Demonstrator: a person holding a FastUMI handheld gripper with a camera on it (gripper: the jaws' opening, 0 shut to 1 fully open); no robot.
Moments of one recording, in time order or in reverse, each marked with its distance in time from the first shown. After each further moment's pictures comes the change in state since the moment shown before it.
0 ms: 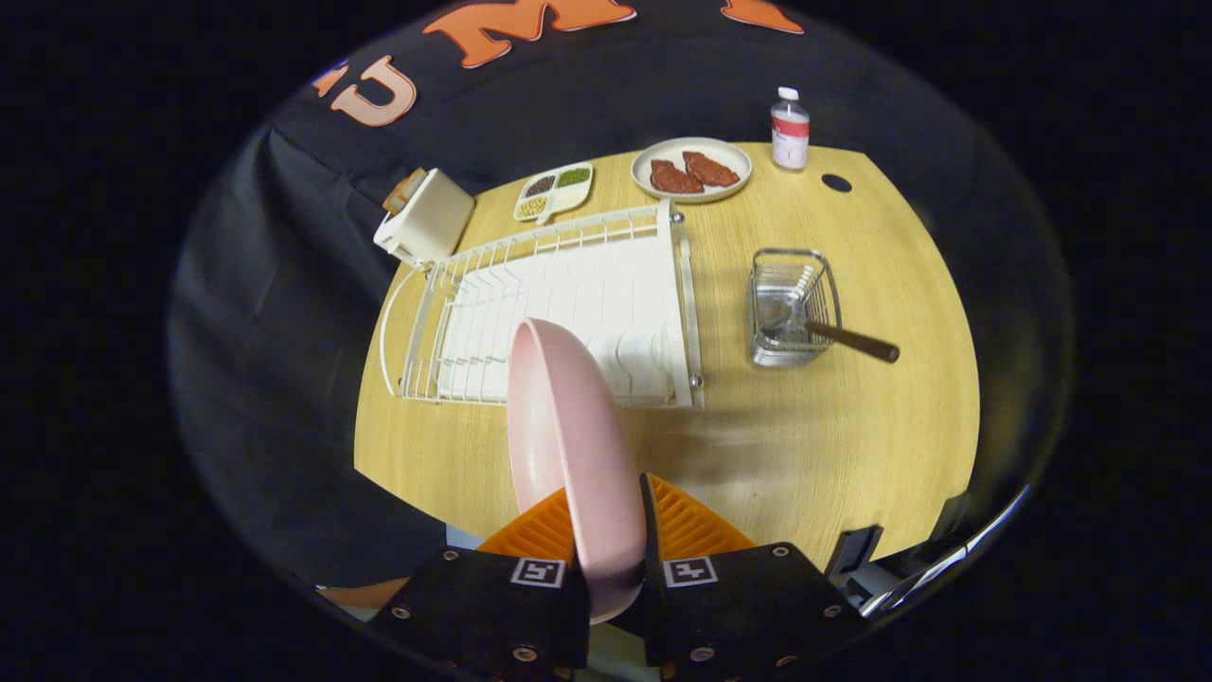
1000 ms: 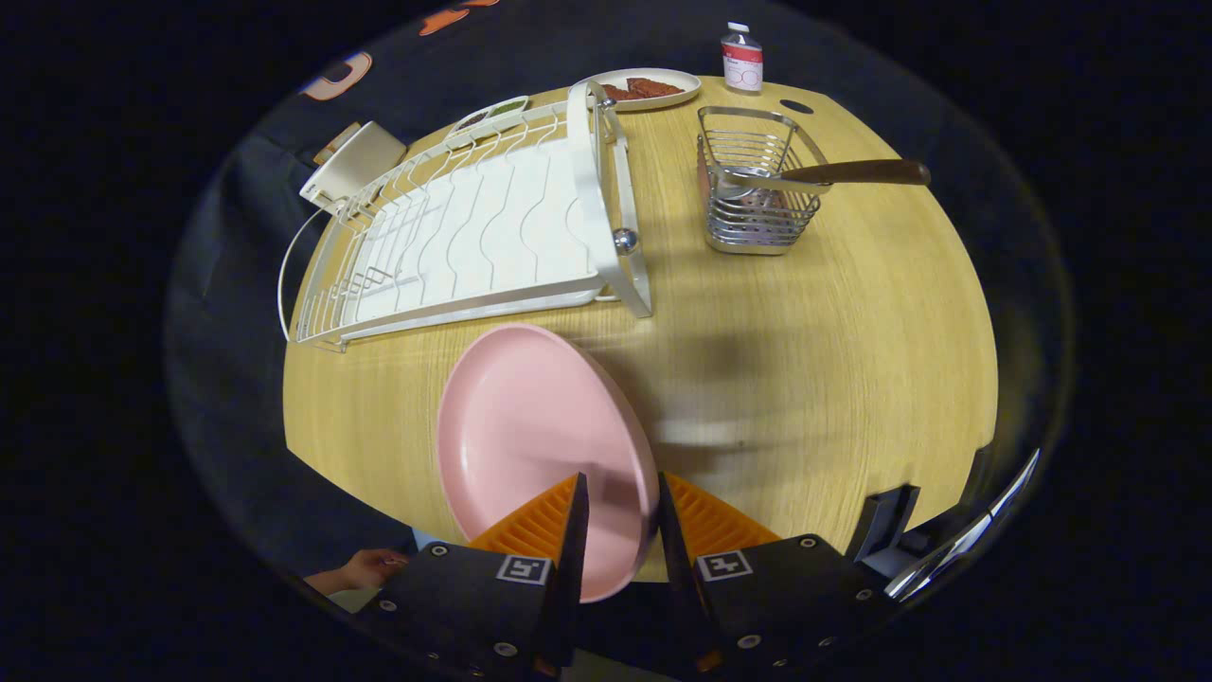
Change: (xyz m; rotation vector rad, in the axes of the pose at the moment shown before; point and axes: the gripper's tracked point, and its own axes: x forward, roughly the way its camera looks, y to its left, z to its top) arm 0.073 -0.059 -0.071 0.037 0.073 -0.157
